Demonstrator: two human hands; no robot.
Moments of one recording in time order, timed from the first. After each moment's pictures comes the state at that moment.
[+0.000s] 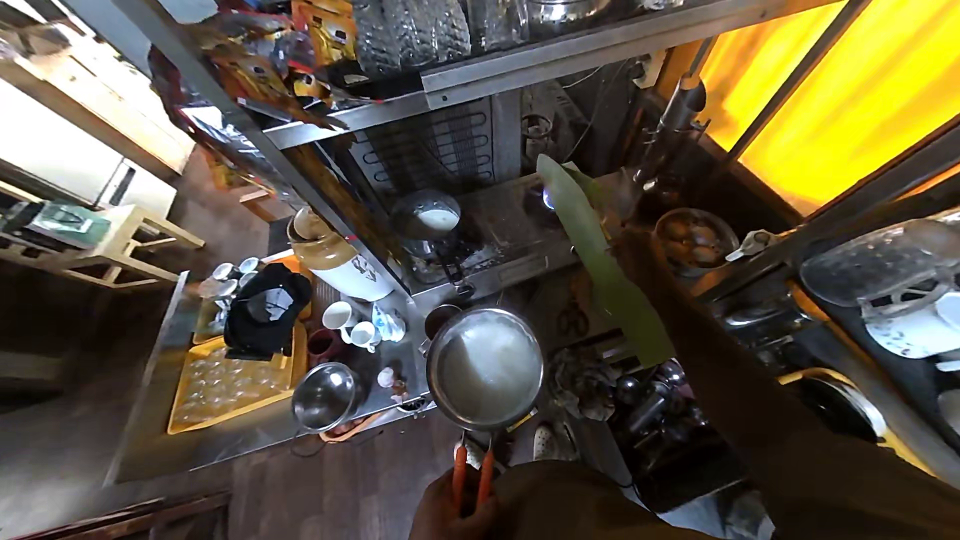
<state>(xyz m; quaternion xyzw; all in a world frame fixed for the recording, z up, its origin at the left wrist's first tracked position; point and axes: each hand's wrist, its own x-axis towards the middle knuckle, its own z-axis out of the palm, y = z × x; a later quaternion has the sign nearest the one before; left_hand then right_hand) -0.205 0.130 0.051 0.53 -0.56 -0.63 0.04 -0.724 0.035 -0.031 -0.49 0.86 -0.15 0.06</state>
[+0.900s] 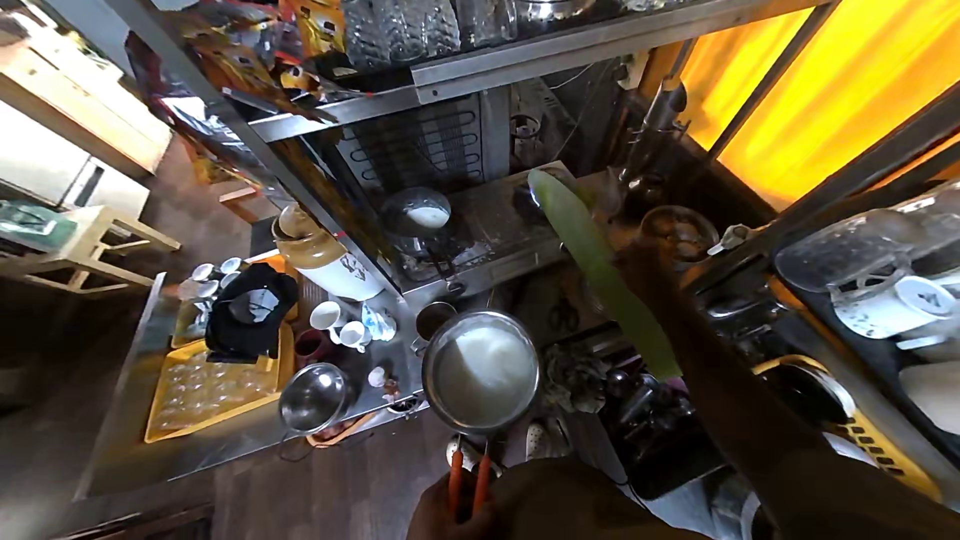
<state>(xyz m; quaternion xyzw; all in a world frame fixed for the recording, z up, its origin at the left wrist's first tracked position) -0.194 0.140 0.041 0.52 -0.58 -0.63 0.02 -0.701 0.092 -0.023 -0.46 0.88 -0.12 0.04</state>
